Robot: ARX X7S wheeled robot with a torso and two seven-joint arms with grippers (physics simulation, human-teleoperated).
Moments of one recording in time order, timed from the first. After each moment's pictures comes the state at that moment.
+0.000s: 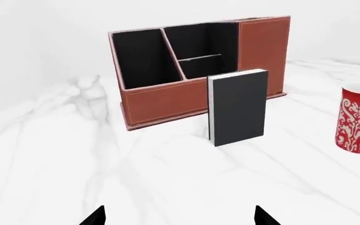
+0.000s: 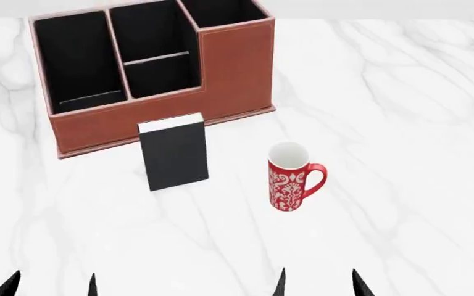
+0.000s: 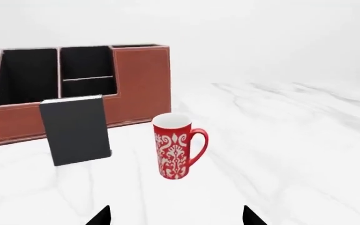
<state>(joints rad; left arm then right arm) -0.04 -0.08 0.08 0.06 -0.01 -0.17 -0.13 0.03 0.08 -0.07 -0.14 0.10 0.17 0.05</state>
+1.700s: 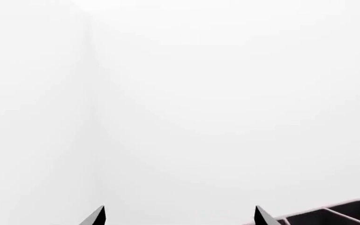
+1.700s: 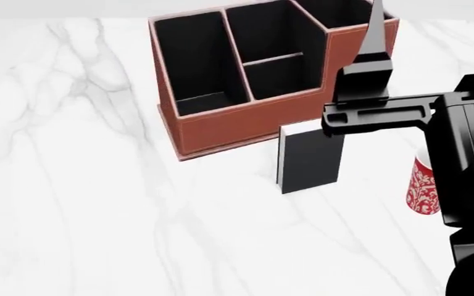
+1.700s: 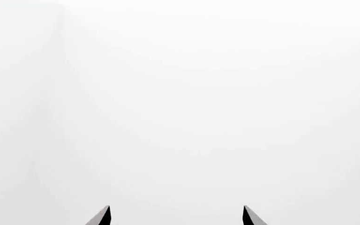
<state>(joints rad) -0.75 -0.26 -0.04 0.68 -0.15 -1.01 -0.10 0.76 0.36 0.15 -0.74 0.44 1.01 0.06</state>
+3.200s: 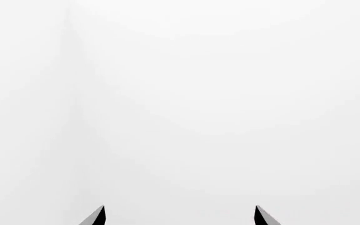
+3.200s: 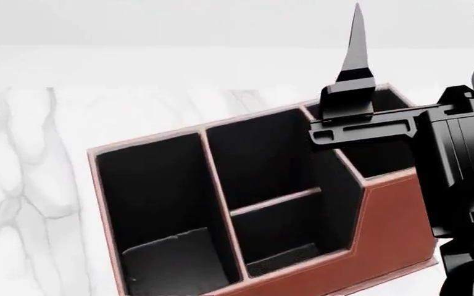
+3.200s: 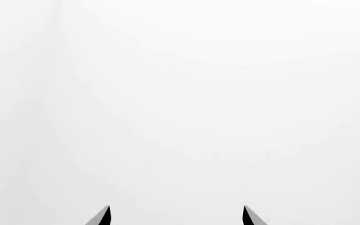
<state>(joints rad) -0.75 -0.28 -0.03 0.68 -0.18 -1.00 -0.13 0.72 0.38 0.12 -0.74 0.47 0.94 0.06</state>
